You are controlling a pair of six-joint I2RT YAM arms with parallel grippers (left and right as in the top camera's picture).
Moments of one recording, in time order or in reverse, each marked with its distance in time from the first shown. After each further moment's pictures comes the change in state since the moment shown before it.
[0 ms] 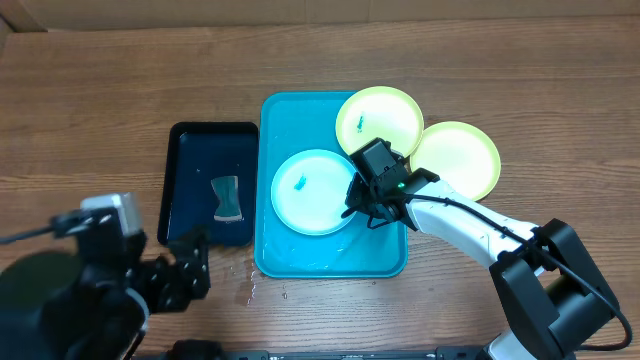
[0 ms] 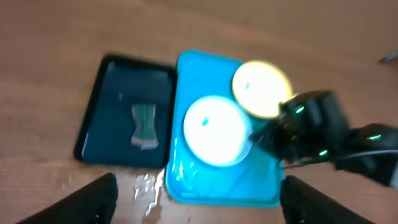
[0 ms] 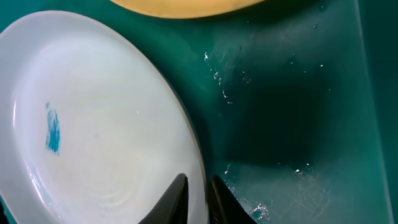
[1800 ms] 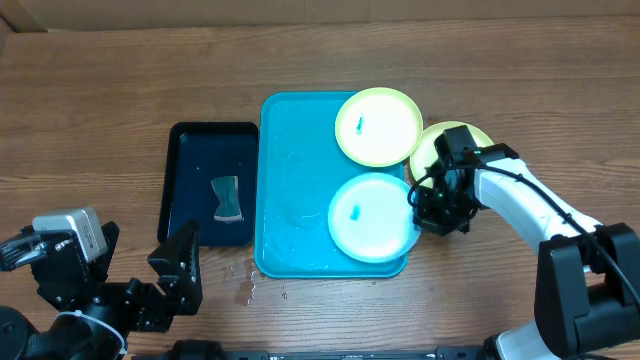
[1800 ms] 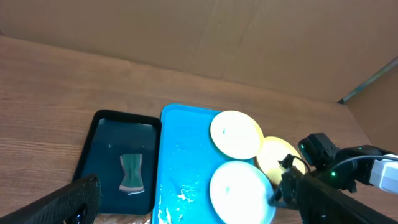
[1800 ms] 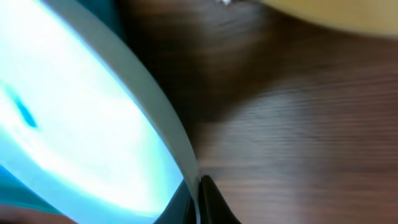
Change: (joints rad) left arm 0.000 -0.003 0.196 0.050 0.015 -0.007; right arm -0.381 -0.053 0.004 -0.518 -0.285 -0.526
